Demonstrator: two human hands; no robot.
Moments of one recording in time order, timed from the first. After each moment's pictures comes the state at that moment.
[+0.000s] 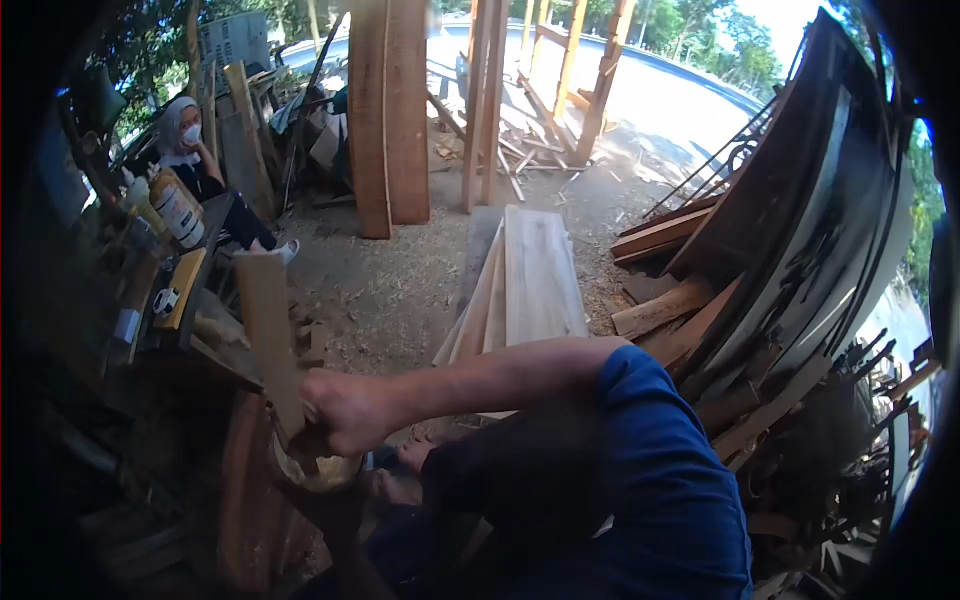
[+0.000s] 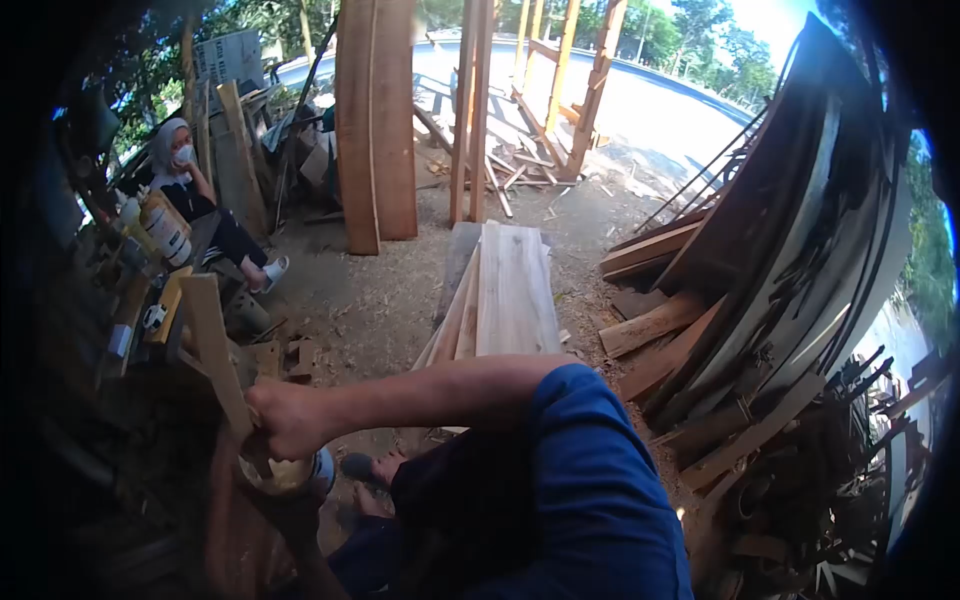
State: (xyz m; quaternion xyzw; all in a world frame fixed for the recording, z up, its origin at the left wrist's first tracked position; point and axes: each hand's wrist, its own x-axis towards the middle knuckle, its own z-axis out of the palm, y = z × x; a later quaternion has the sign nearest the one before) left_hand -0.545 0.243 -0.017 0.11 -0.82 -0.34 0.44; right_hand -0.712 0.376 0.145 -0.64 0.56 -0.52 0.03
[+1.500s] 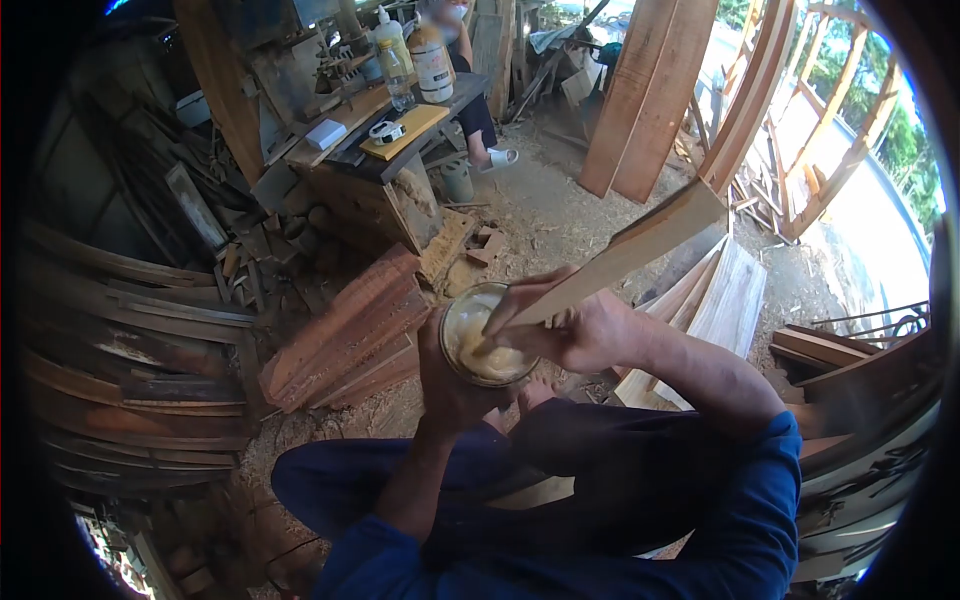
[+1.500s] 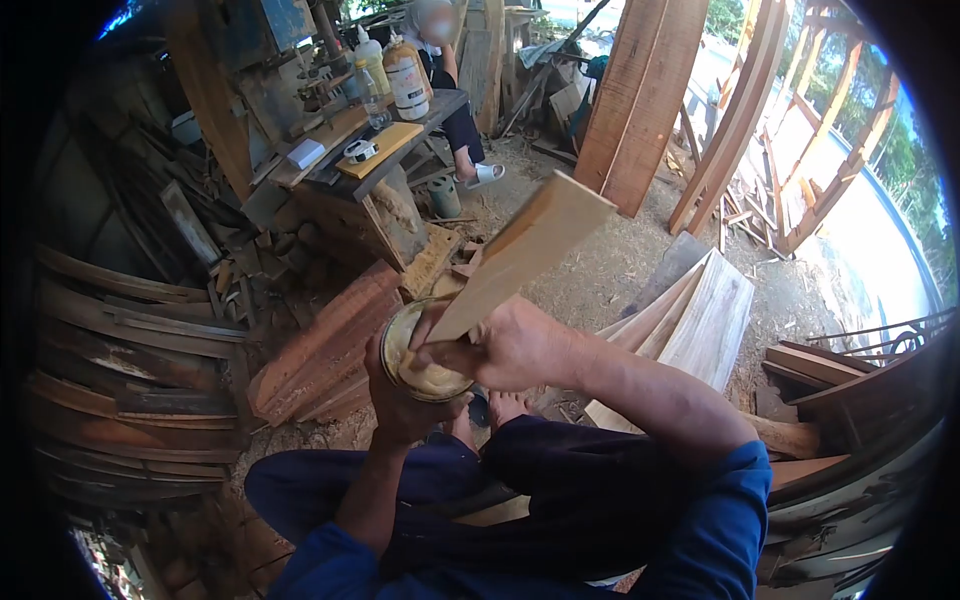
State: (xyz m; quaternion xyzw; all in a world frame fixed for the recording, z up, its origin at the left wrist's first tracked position) left_hand -0.547 0.239 0.030 0.01 -0.76 -0.47 0.46; right_hand -0.702 0.378 0.189 -0.72 0.54 -0.42 0.11
